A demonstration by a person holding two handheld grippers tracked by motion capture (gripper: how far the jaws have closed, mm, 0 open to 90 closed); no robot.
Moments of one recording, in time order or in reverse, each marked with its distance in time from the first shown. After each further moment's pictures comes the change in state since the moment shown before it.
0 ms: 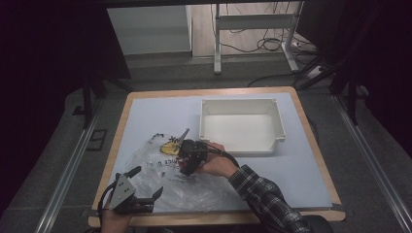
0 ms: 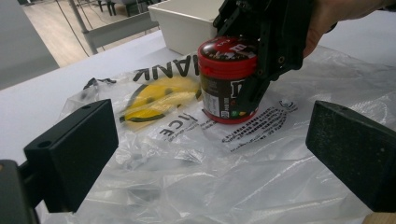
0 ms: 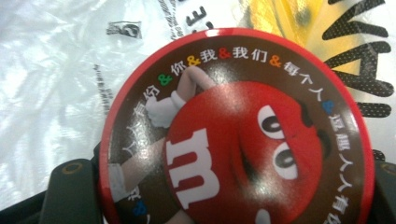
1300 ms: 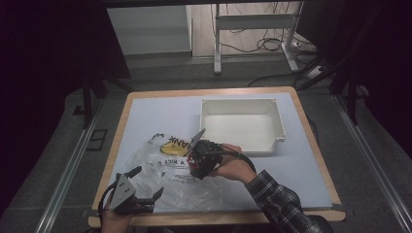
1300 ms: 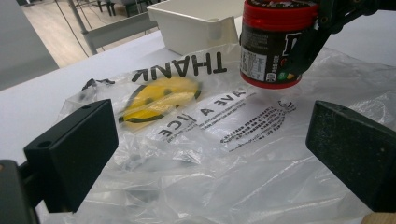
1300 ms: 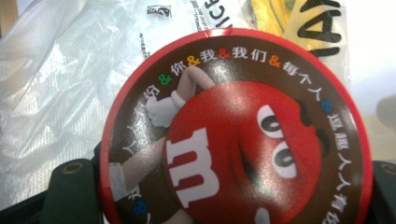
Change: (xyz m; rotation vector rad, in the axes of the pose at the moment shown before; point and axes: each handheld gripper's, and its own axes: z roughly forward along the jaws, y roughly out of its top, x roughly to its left) left arm -0.001 0.000 0.000 0.002 -0.001 0.007; right arm 0.010 -0.028 -0.053 -0.037 -0.001 -0.007
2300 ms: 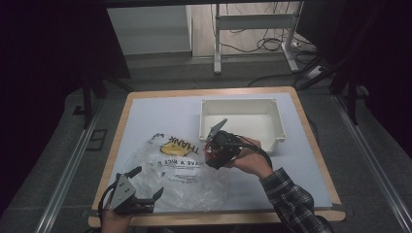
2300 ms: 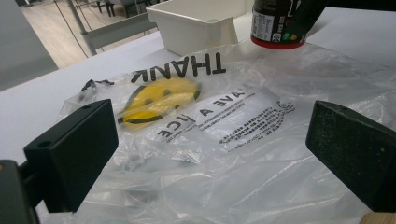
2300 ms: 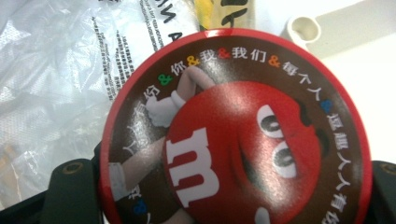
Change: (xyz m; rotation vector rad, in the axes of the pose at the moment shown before) left arm 0.000 0.000 0.000 -0.005 -0.002 -0.002; right arm -0.031 -0.031 -0.035 -0.025 -0.069 0.084
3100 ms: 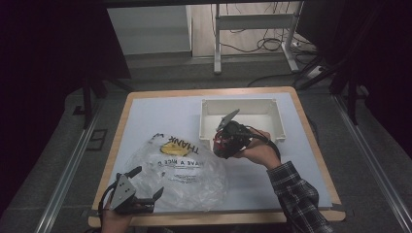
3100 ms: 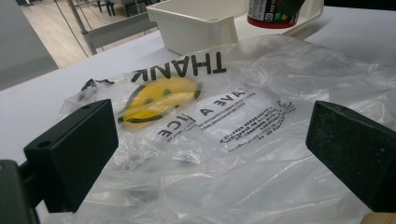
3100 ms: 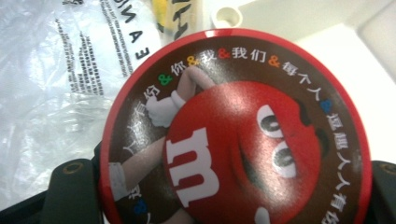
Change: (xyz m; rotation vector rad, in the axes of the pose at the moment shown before) left arm 0.000 0.000 0.001 0.002 0.001 -0.002; right arm -0.037 -0.012 -0.014 -0.029 -0.025 0.041
